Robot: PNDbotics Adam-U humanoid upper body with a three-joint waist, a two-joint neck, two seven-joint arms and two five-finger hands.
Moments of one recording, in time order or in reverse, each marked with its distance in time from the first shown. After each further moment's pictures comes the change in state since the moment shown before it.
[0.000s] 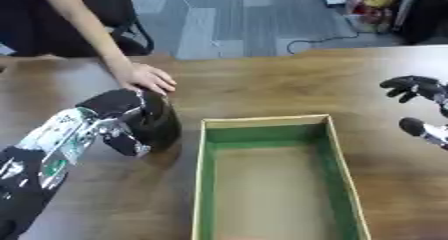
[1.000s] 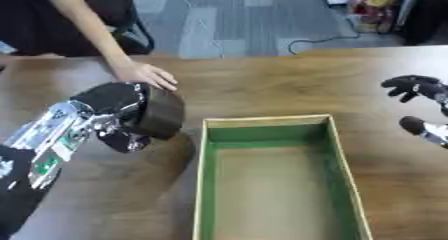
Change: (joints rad) left arm 0.018 0.030 0.031 -0.163 -0.044 0.014 -0.048; right arm 0.000 0.000 -0.005 0.005 0.000 0.002 -0.002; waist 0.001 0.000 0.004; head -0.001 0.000
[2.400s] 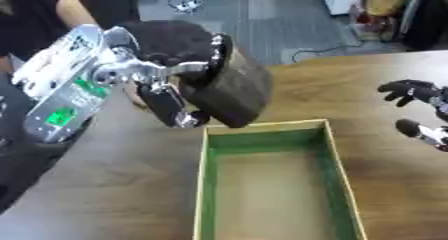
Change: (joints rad) left arm -0.289 -0.026 -0.168 -0.325 0.279 -0.018 -0.335; right arm 0.015 0.000 0.008 0.013 -0.008 0.003 0.021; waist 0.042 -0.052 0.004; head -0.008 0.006
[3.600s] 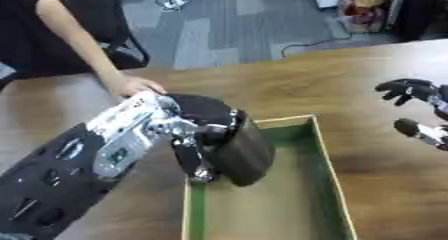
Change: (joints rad) left arm 0.133 -0.101 -0.111 0.310 0.025 -0.094 0.019; right arm -0.024 0.001 0.007 -0.001 0.000 0.002 0.019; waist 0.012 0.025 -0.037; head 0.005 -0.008
